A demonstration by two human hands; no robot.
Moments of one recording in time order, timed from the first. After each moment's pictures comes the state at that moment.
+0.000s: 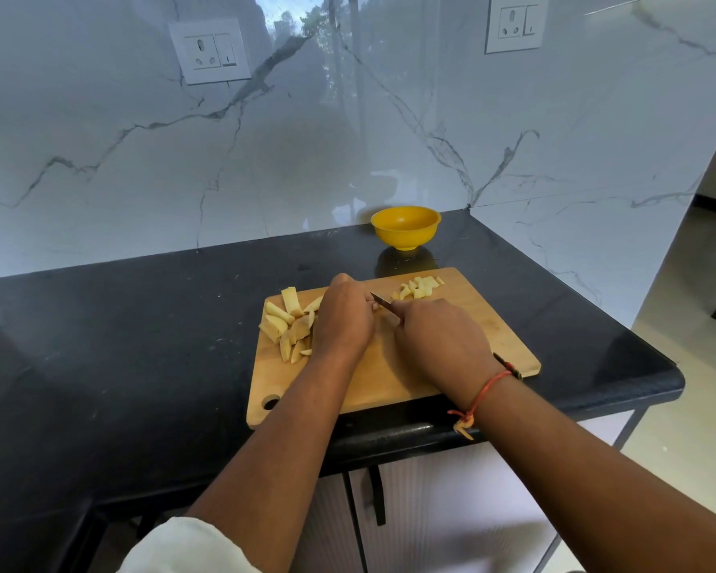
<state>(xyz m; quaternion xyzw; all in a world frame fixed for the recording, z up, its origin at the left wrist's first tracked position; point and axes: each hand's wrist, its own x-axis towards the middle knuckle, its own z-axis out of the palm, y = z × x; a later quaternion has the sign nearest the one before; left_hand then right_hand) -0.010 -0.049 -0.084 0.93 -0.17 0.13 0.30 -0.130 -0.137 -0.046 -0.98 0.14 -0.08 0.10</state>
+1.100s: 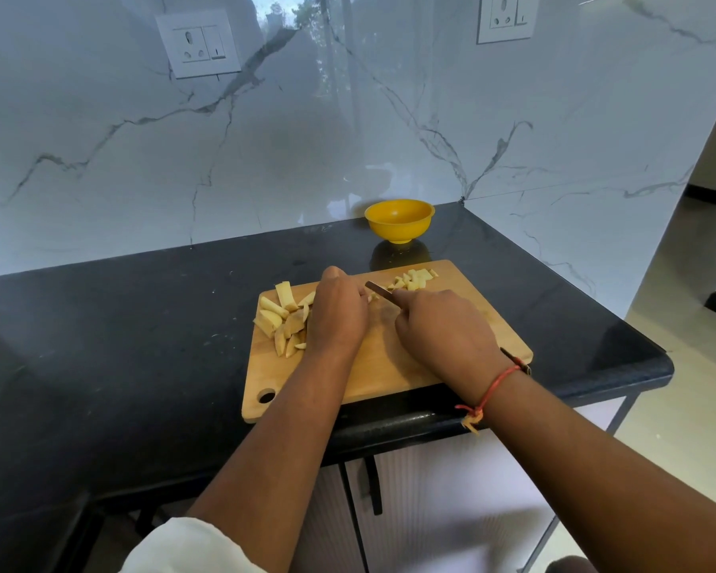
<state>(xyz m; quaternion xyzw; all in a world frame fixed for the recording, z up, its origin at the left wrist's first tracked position) -0.026 -0.047 -0.079 0.93 -0.17 0.19 0.27 -0.144 -0.145 -0.046 -0.97 0.13 -0.14 0.12</state>
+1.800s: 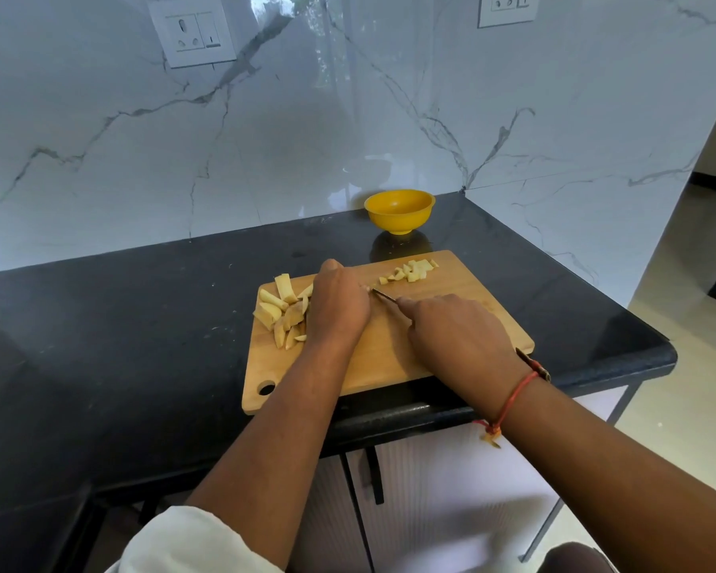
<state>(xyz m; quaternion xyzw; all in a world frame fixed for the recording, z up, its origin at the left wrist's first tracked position) -0.026 -0.045 -0.079 0.93 -0.17 0.18 0.26 -0.162 -0.148 -0.047 -0.99 0.11 -0.07 0.06</state>
